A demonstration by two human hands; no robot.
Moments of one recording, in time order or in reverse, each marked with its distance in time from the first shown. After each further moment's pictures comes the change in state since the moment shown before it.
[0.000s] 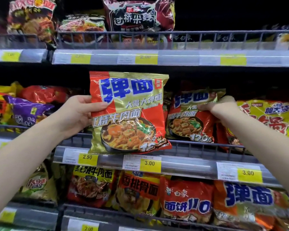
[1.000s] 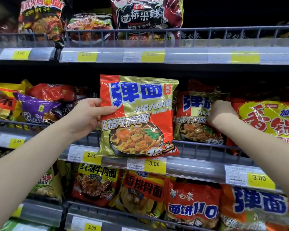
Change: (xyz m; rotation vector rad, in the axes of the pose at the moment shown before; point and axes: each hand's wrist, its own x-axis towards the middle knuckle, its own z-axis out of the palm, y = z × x) left_hand 0.002 -0.015 0.003 -0.026 -0.030 0.021; right_hand 0.002 0.004 0.026 -0.769 0.008 -0.183
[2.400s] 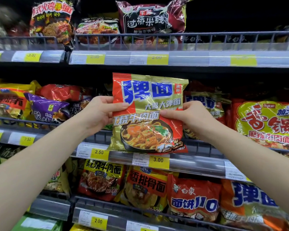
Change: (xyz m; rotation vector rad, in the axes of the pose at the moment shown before) left_hand 0.000 0.008 0.012 0.028 -0.014 0.008; right_hand -0.091 -0.047 -0.022 1.051 -0.474 -0.363
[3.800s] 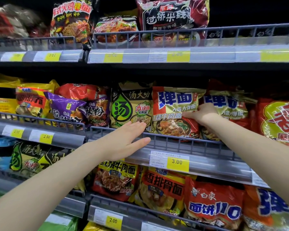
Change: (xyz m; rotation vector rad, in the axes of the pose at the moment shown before) left_hand -0.030 -0.043 -0.004 1.321 -0.356 0.087; right_hand 0.067 0.032 0.003 -0.374 0.275 0.267
